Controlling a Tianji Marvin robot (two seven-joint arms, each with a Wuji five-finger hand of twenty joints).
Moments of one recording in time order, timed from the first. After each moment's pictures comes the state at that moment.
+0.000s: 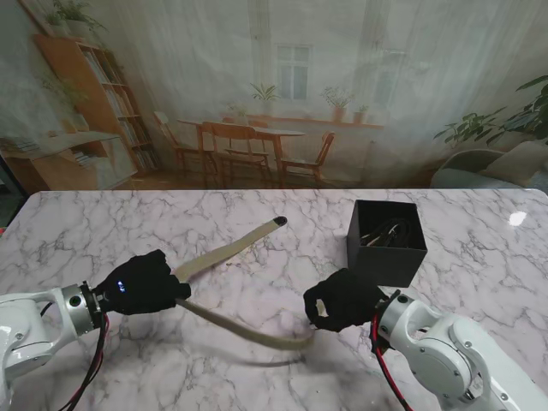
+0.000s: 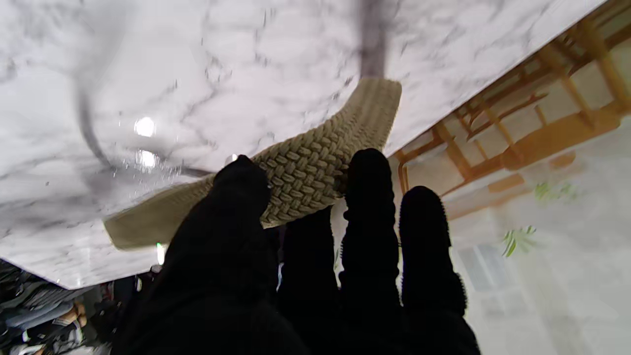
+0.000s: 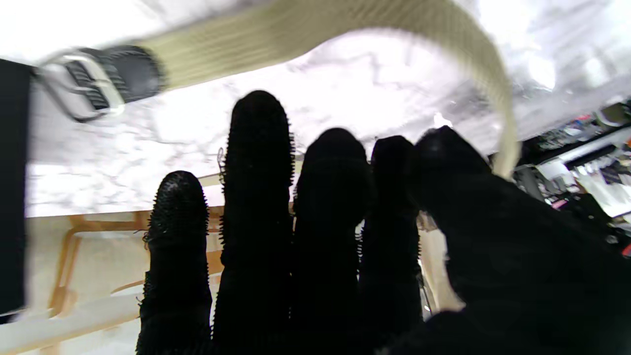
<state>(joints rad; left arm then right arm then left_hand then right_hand) 1.79 -0.97 -1.62 -1.85 1.48 -0.84 0.13 -1.76 -1.04 1.32 -1.91 -0.88 -0.31 0.29 1.13 -0.31 0.13 -0.01 0.52 0.00 0.89 0.86 0.99 0.03 0.32 0.84 0.85 0.14 0.70 0.86 0.37 0.16 1.05 0.57 0.58 -0.63 0.93 -0.27 0.85 -0.20 1.00 0.31 1.40 -0.01 0.88 0.55 1.29 0.07 0.69 0.46 0.48 0.35 1.15 0.31</state>
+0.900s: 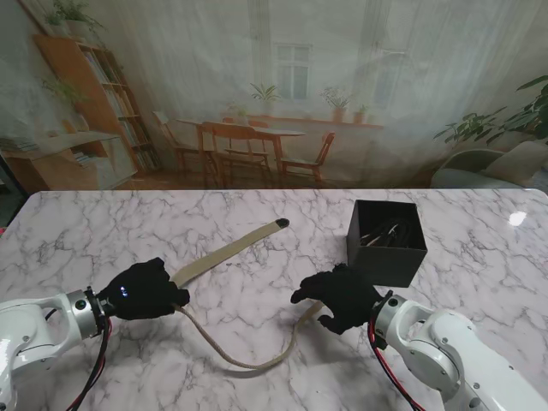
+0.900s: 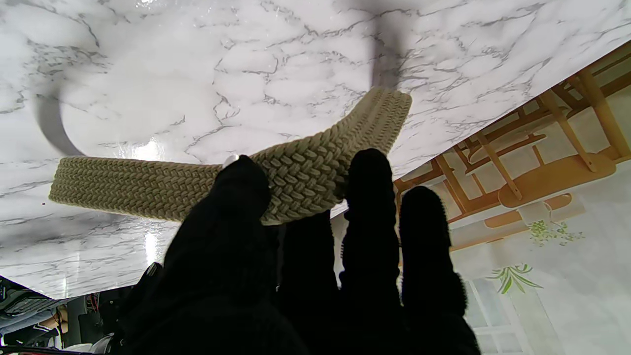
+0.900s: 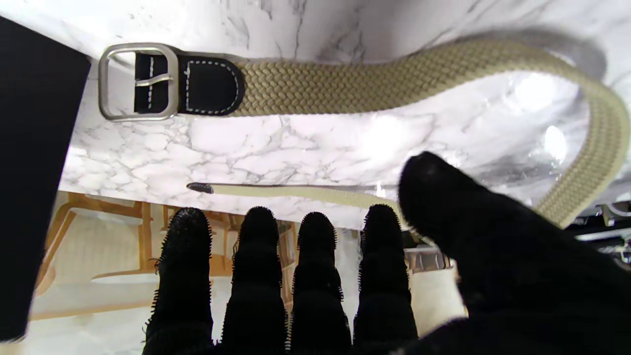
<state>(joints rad) 1.78 -0.97 -1.59 -1.79 1.46 -0.81 0.10 -1.66 -1.01 1.23 -1.74 -1.11 -0.39 0.13 1.13 -0.31 0.14 -0.01 0.52 0.00 0.89 0.86 0.99 0.03 0.32 0.84 0.85 0.15 0.70 0.87 0.37 0.16 1.05 0.57 0.48 -0.59 1.11 -0.08 0.40 -0.14 0.44 0.35 0.50 0.01 0.30 0.22 0.54 0.08 0.15 0.19 0.19 0.28 0.94 0.32</state>
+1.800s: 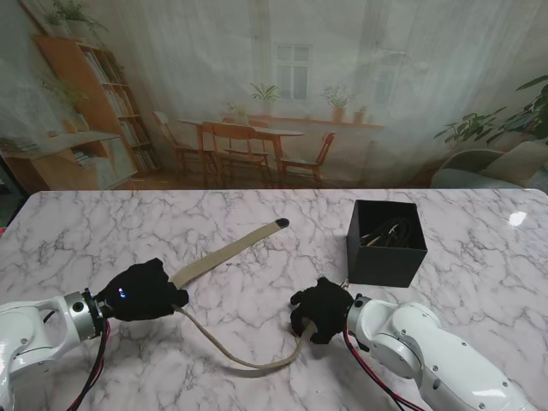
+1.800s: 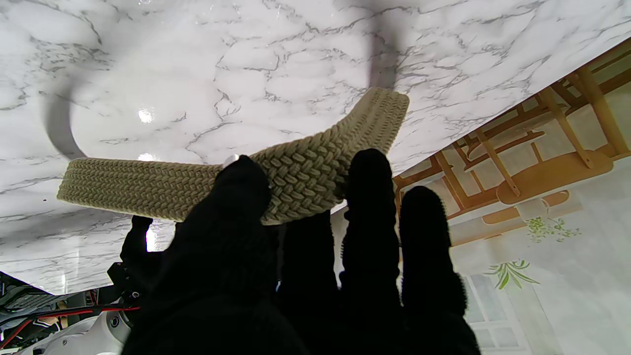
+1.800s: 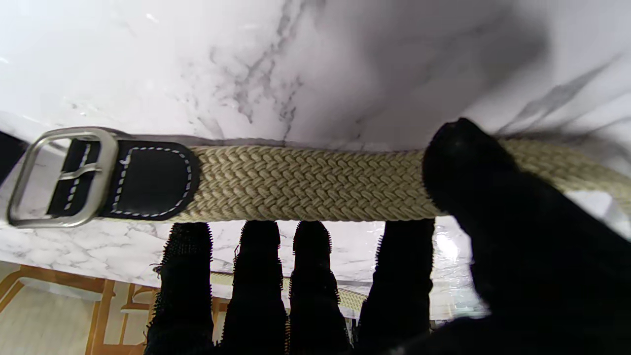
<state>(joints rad) 1.80 -0.97 -1.60 -1.79 1.46 -0.81 0.12 -1.44 -0.99 0.94 -1.58 -1.13 -0.26 0.25 1.13 -0.31 0.14 -0.01 0.52 0.00 0.89 0.86 0.99 0.03 0.32 0.84 0.85 0.15 0.70 0.87 0.37 0.16 1.05 0.57 0.49 -0.72 1.01 -0.21 0.68 -0.37 0.78 0.44 0.47 0.06 0.30 0.21 0.52 0.07 0.15 0.18 0.16 0.27 0.92 0.24</state>
